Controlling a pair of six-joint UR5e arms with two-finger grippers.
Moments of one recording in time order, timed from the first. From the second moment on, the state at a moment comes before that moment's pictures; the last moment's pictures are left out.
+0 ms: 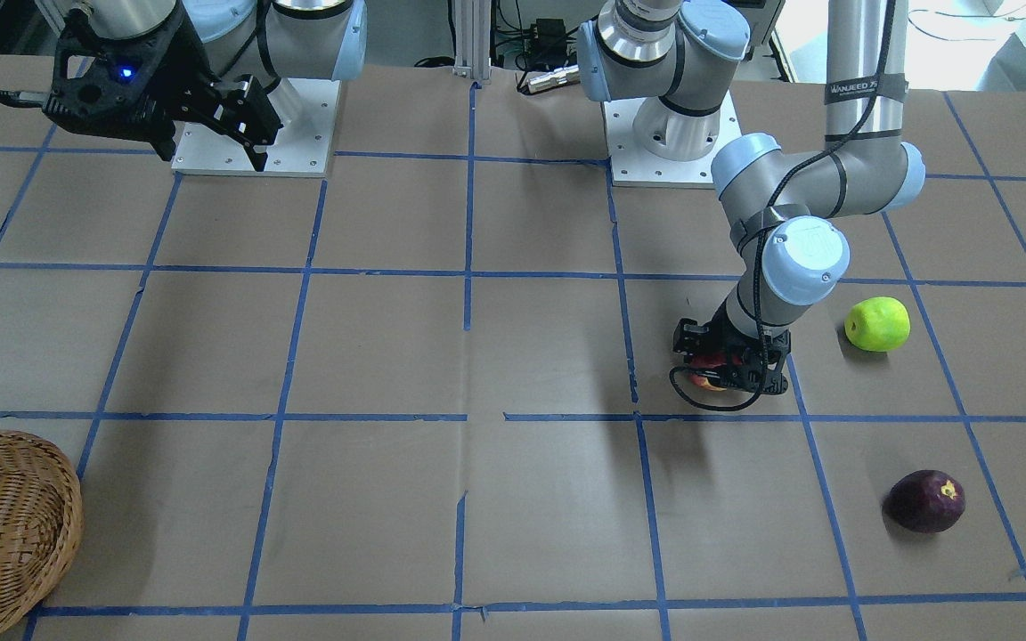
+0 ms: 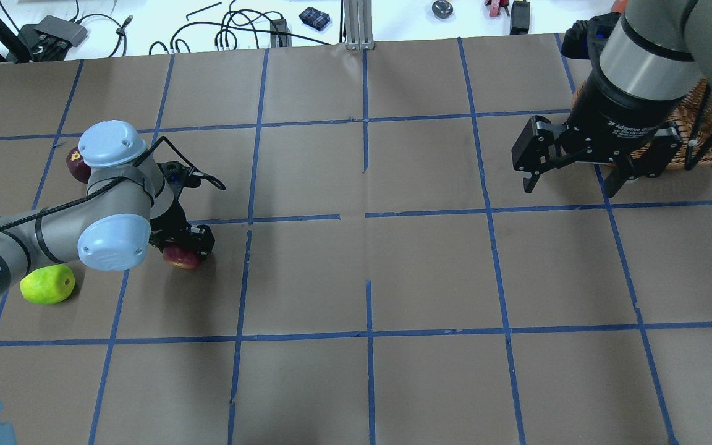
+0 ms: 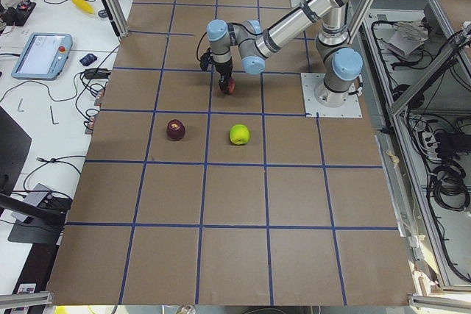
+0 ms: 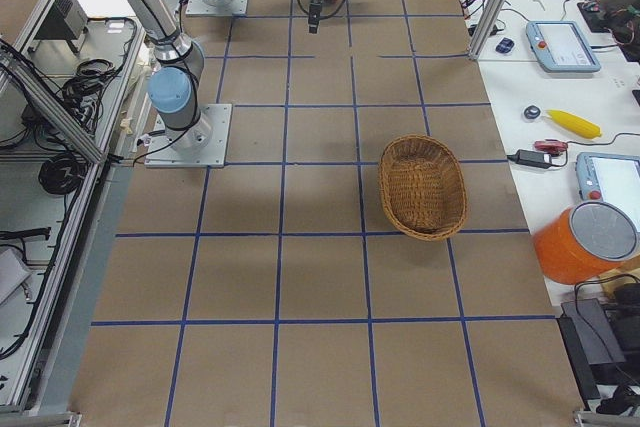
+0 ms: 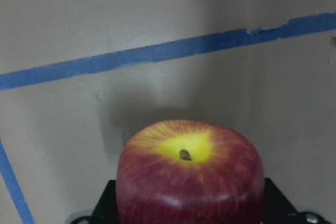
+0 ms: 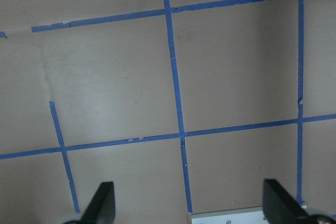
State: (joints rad) left arm -1.39 -1.84 -2.07 -0.90 1.66 0.34; right arm 1.55 -1.70 1.65 -1.43 -1.56 0.10
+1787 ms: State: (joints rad) left arm -1.85 -2.00 -1.76 -0.86 1.30 -0.66; right arm 1.55 -1.65 1.66 -1.50 -1.57 0.10
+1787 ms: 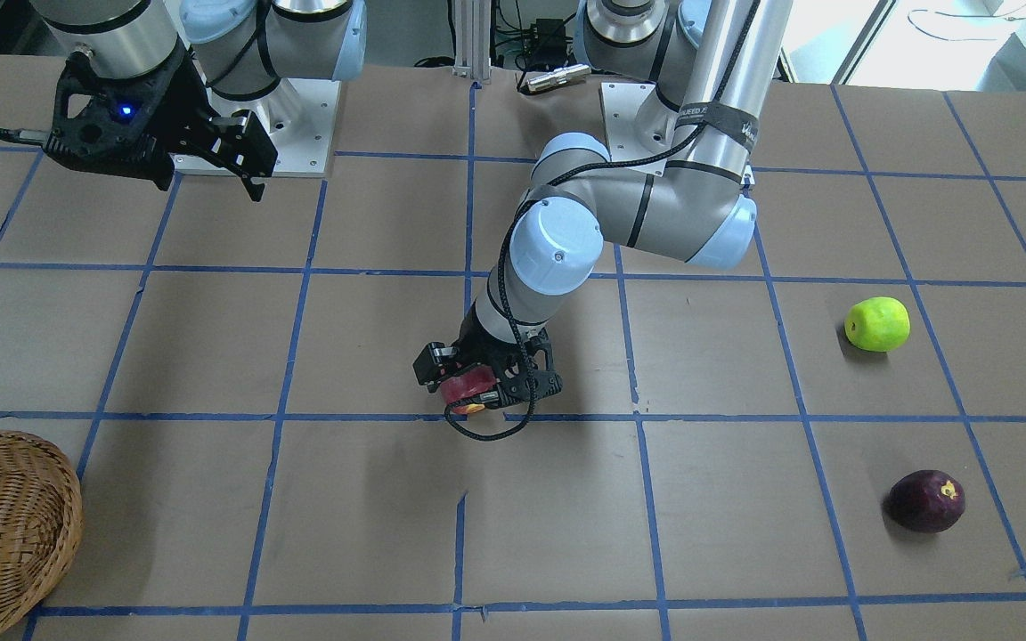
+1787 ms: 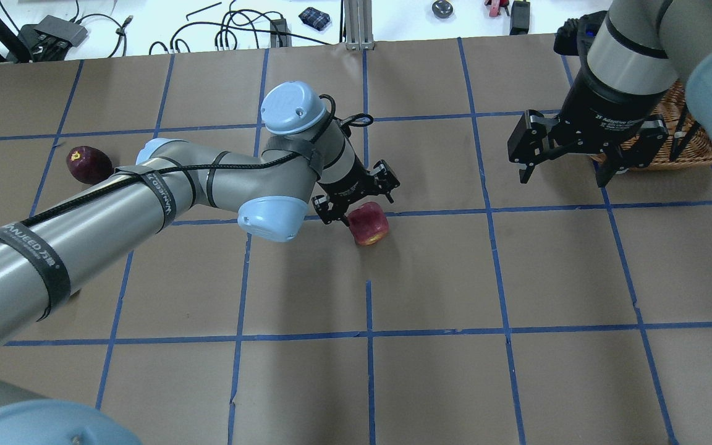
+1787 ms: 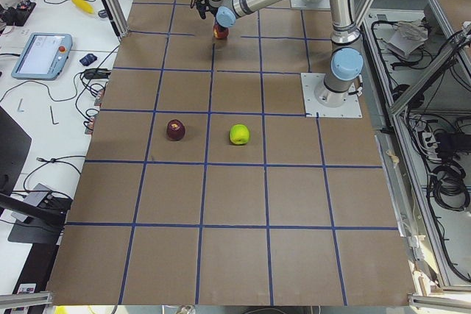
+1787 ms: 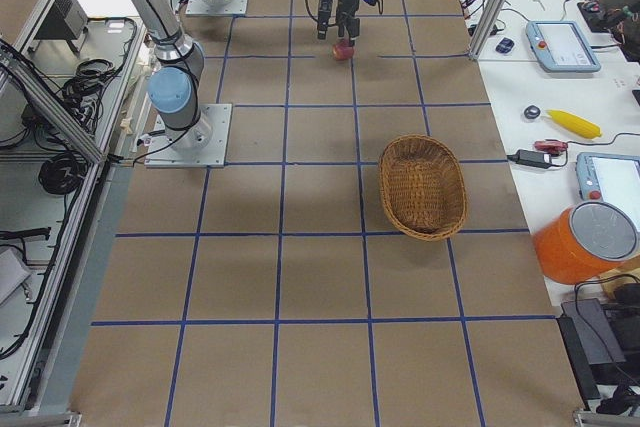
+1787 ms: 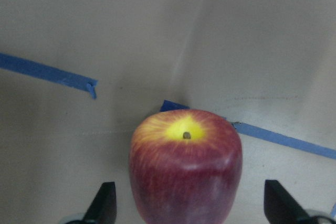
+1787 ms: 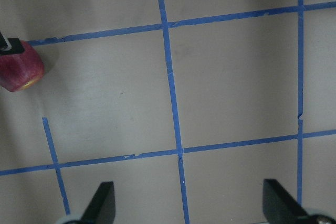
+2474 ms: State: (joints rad) left arm -1.66 -1.80 -1.69 -1.34 1.59 -0.21; right arm 1.70 -1.51 1.70 -1.76 -1.56 0.12
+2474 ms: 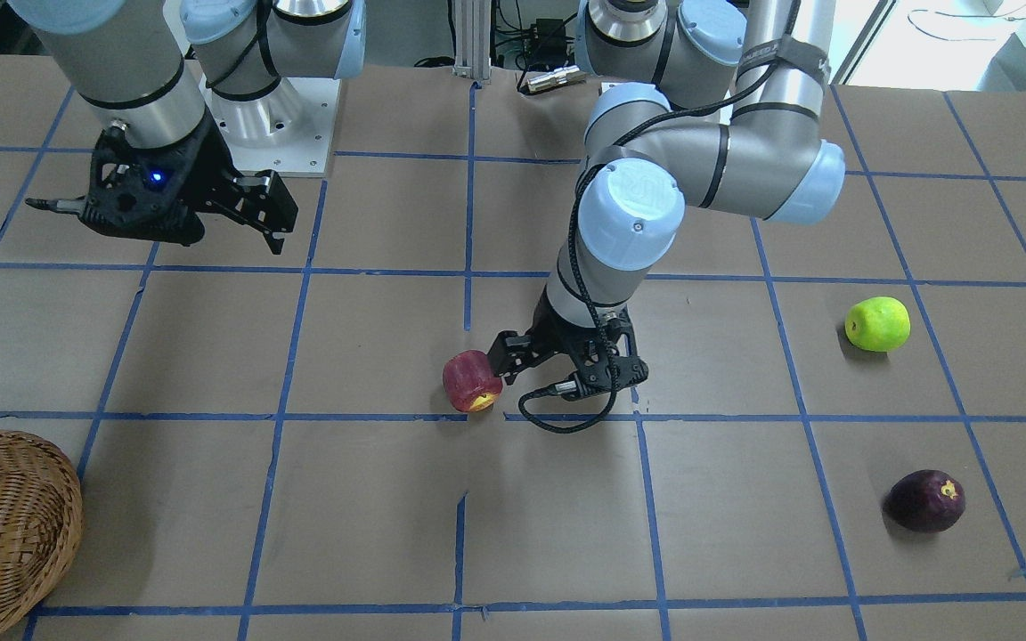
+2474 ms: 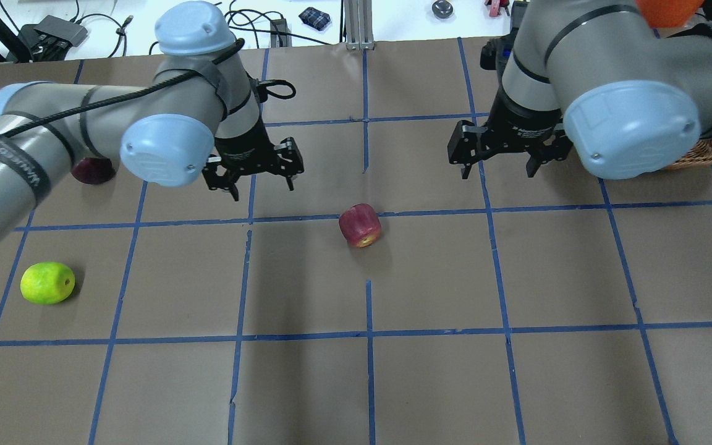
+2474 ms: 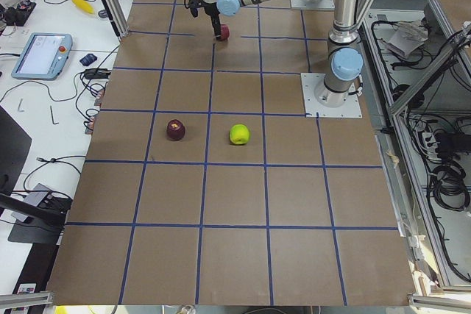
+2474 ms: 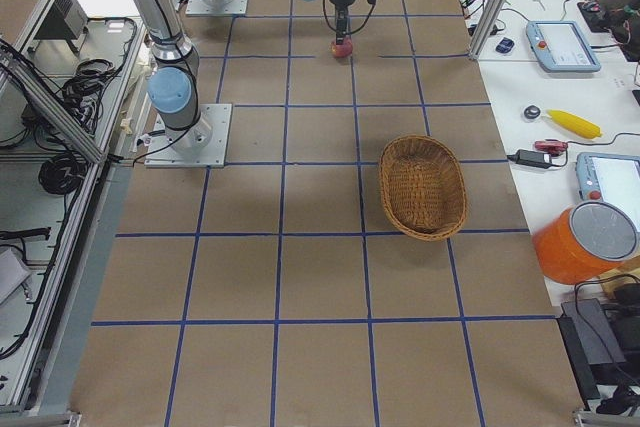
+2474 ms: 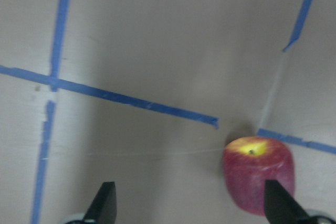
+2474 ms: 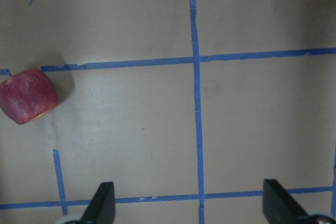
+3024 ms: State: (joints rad) left arm -1.34 -1.69 -1.79 -1.42 1.75 0.28; right arm 1.91 -1.38 1.70 -1.92 -1.56 0.17
